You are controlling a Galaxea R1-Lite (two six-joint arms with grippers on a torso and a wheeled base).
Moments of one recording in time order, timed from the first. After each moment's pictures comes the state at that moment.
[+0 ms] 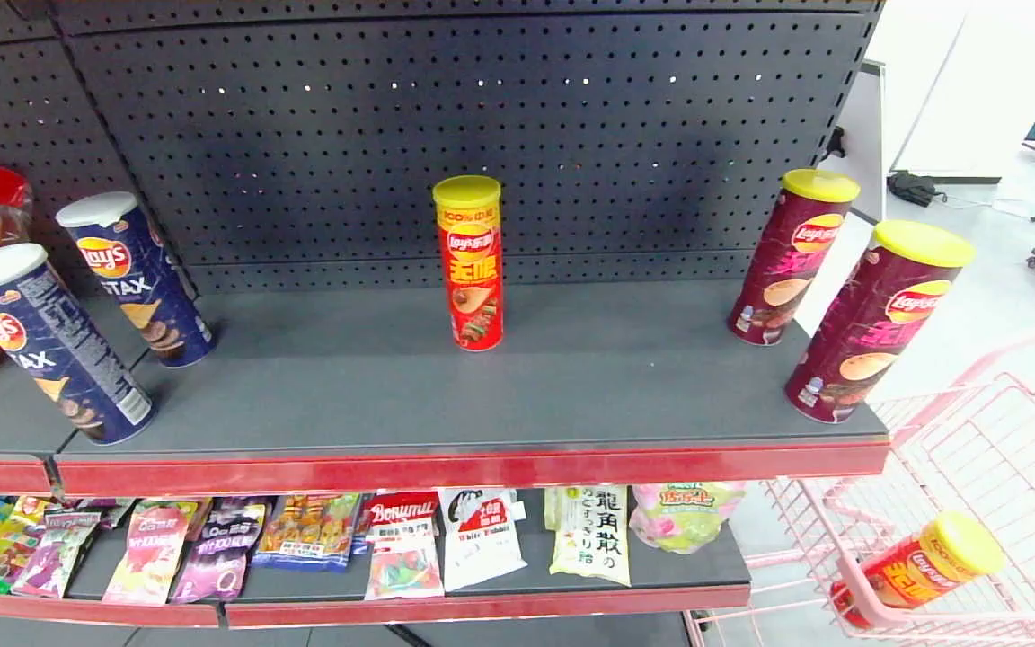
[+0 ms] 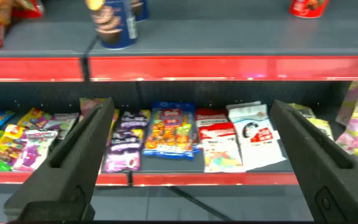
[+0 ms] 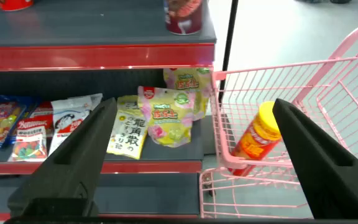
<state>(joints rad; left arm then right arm) 0.00 0.00 0.00 0.00 0.03 0.01 0.00 0.00 0.00 0.00 0.02 0.00</state>
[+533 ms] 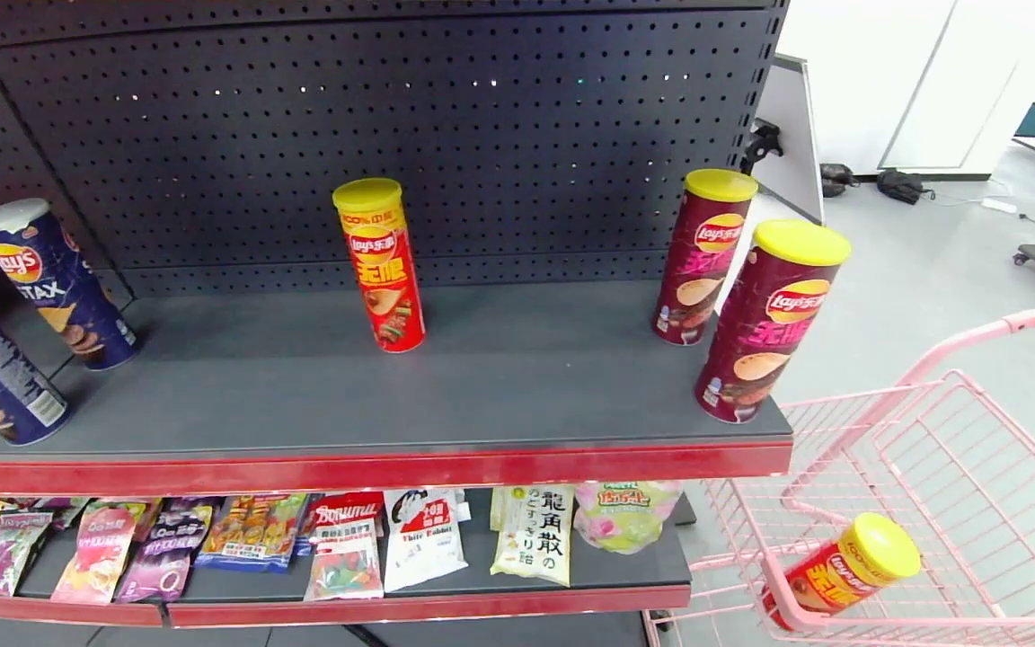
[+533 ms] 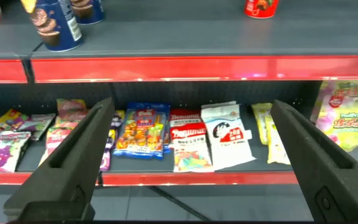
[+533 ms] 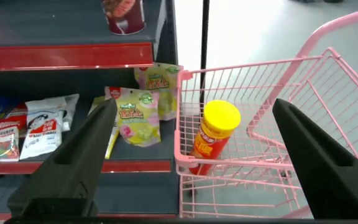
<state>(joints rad) 0.01 0.00 0.00 0.00 0.03 0.00 0.00 0.00 0.00 0.00 0.02 0.00</state>
